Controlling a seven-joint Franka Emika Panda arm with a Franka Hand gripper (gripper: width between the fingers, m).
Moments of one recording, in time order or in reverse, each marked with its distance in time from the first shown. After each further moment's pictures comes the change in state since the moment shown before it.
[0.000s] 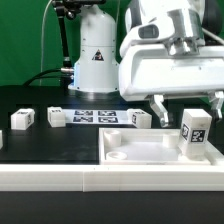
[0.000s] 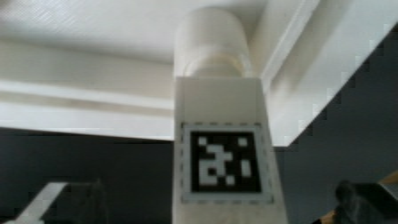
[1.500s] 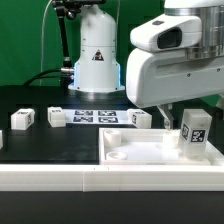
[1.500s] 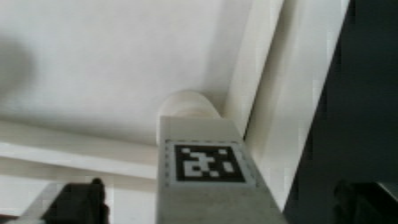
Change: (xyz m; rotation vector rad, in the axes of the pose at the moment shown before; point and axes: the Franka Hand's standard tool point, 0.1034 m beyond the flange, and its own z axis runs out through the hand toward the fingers) arm -0.001 -0.005 0.013 0.129 -0.625 0.016
